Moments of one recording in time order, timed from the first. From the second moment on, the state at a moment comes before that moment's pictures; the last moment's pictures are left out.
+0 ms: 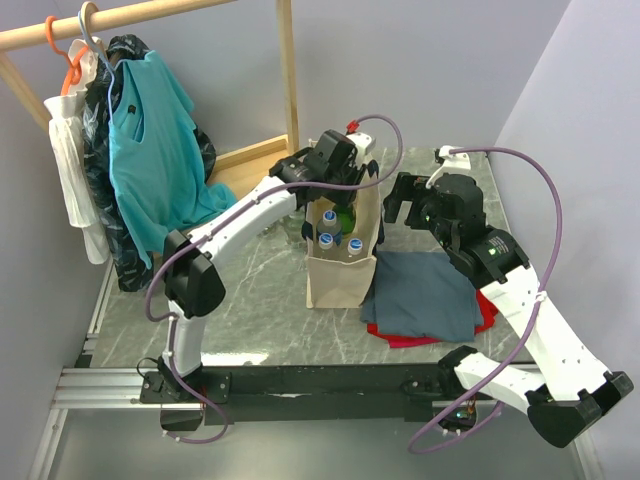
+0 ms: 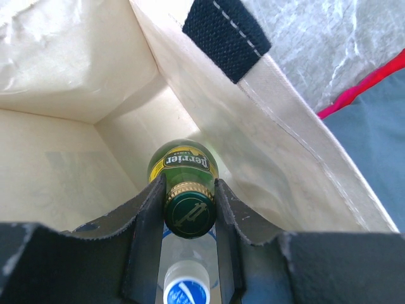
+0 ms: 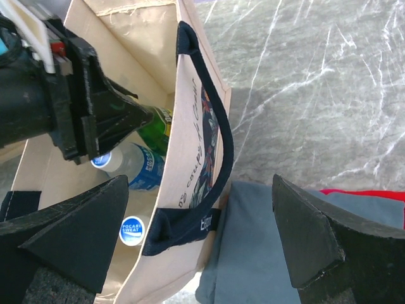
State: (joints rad) left arm -0.77 2.00 2.03 -0.70 -0.05 -0.14; right arm 0.49 1.02 1.22 -0.61 0.28 0.39
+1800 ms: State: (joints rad) left arm -0.77 1.79 2.10 -0.69 -0.12 -0.10; right arm 0.49 1.02 1.20 -0.59 0.24 0.41
